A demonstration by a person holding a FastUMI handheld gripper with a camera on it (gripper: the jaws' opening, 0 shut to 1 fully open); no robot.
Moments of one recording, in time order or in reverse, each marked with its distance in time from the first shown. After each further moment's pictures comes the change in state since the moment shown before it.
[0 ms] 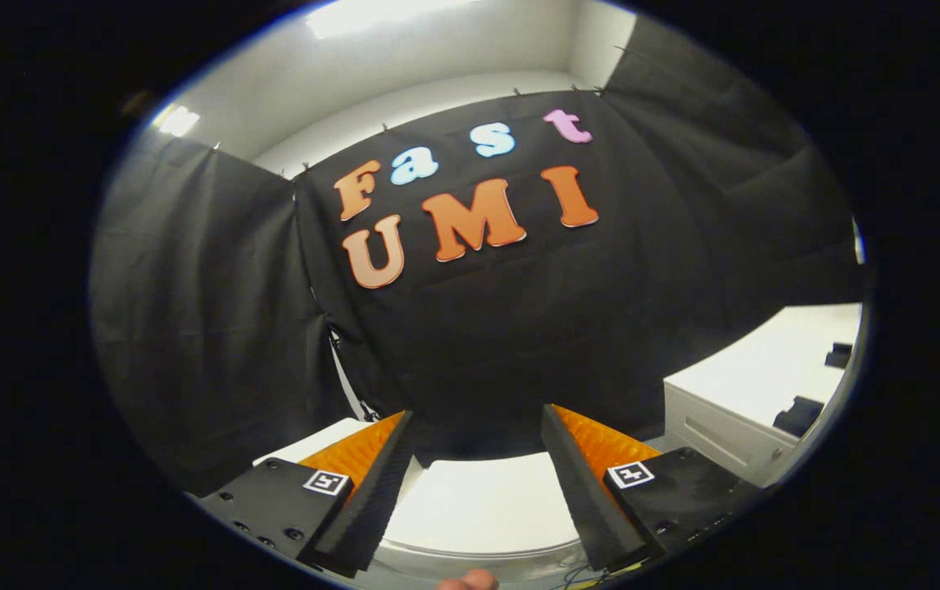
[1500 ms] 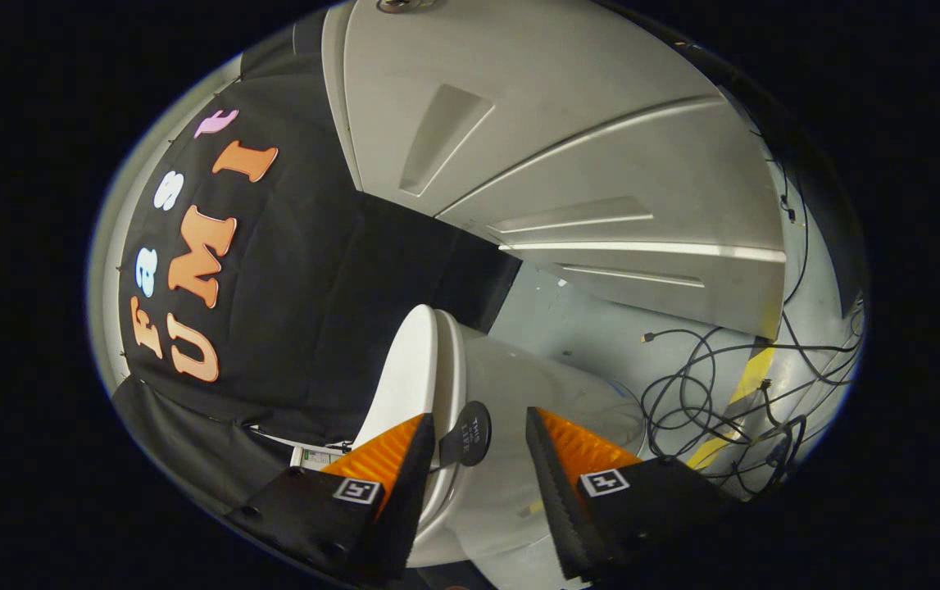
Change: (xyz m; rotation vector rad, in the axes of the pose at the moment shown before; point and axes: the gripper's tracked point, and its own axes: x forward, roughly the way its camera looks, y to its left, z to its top) arm -0.021 -0.257 -0.292 0.880 0.405 -0.386
